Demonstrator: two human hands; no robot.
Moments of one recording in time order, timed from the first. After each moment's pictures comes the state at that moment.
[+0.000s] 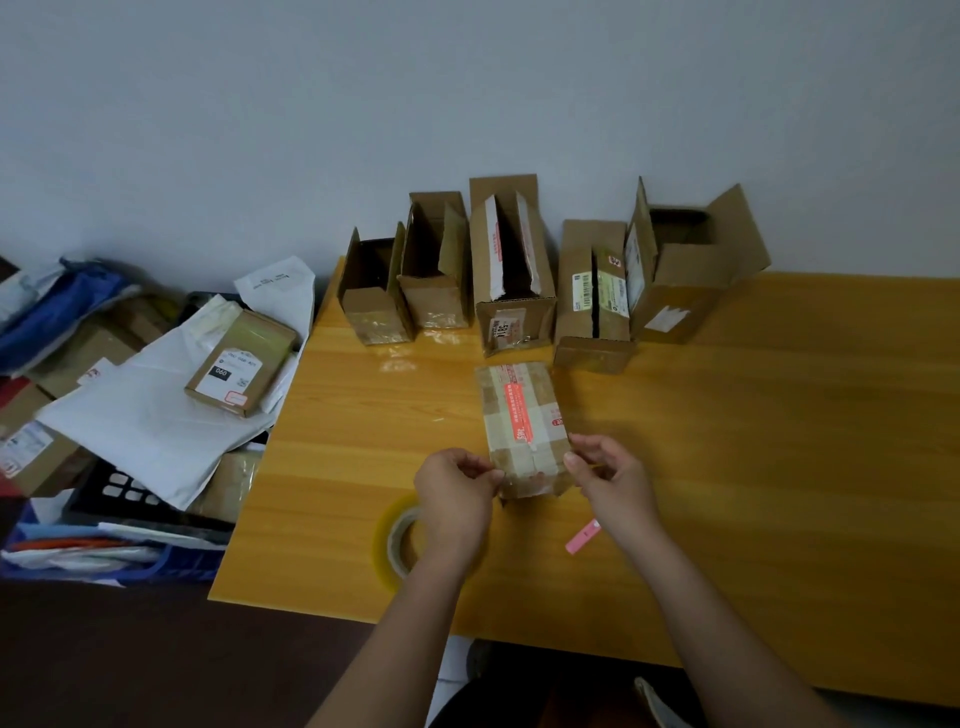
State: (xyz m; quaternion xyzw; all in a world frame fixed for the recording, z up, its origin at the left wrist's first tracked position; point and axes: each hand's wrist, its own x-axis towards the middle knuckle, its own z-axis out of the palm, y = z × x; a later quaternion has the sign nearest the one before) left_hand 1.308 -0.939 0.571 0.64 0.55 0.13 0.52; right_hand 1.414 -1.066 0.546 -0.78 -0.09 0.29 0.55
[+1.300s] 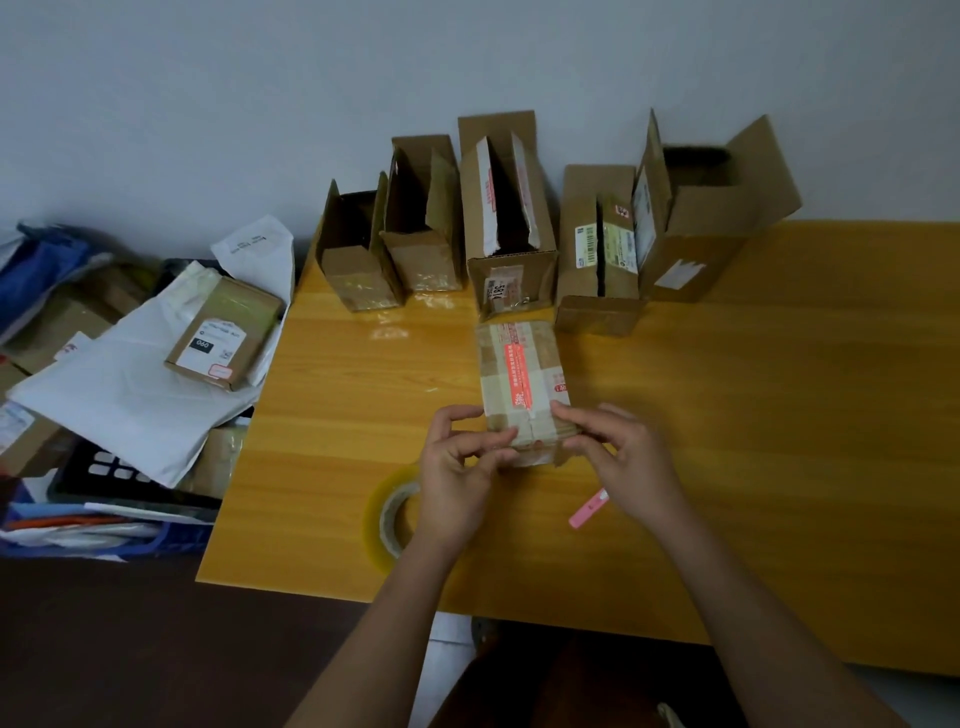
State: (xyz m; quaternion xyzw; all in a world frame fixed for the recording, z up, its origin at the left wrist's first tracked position) left_hand 1.297 -0.936 0.536 0.72 0.31 0.24 0.58; right_hand 1.435 -1.075 0.523 -0.77 -0.34 0.20 0.50
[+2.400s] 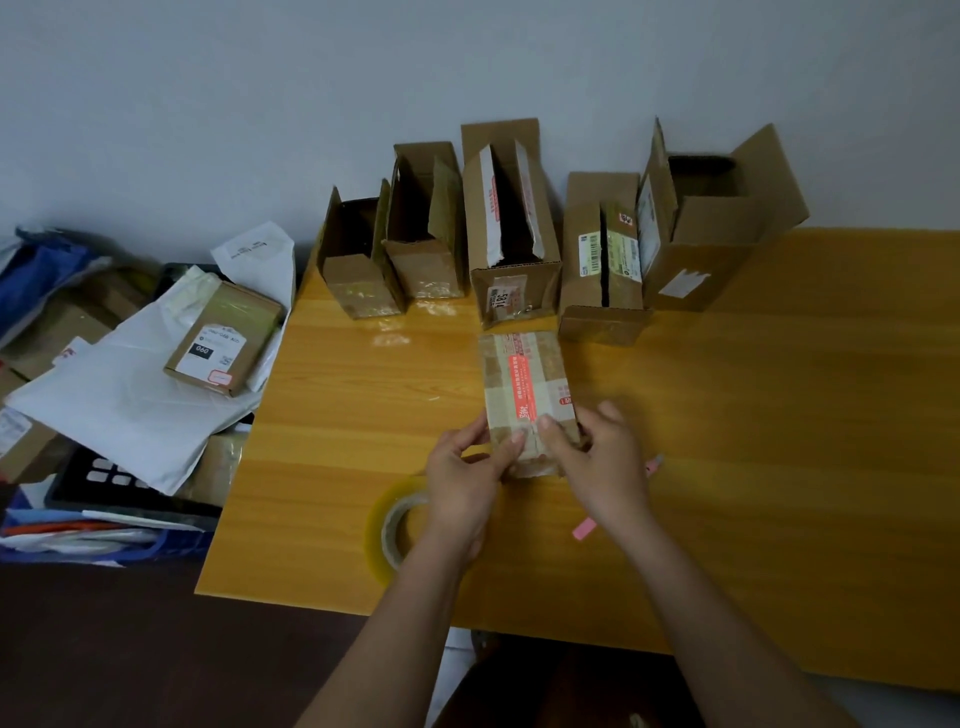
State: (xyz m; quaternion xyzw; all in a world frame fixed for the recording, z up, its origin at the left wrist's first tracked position) left_hand 1.318 -0.938 0.543 0.49 0.47 0.17 0.71; right_hand 1.416 -1.039 0.533 -0.85 -0.22 0.18 0.44
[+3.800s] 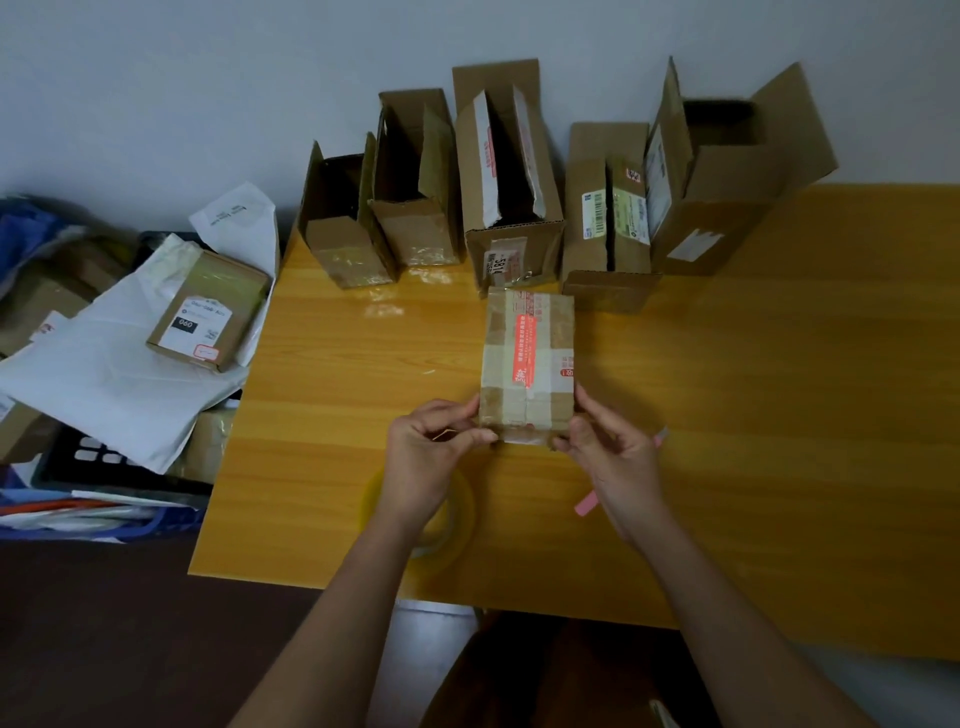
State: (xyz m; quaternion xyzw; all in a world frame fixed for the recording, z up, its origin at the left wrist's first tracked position) left_hand 1.294 -0.903 0.533 0.64 0.36 0.19 0.65; right_hand 1.402 -1.061 0.506 -0.63 -0.07 0.33 0.70
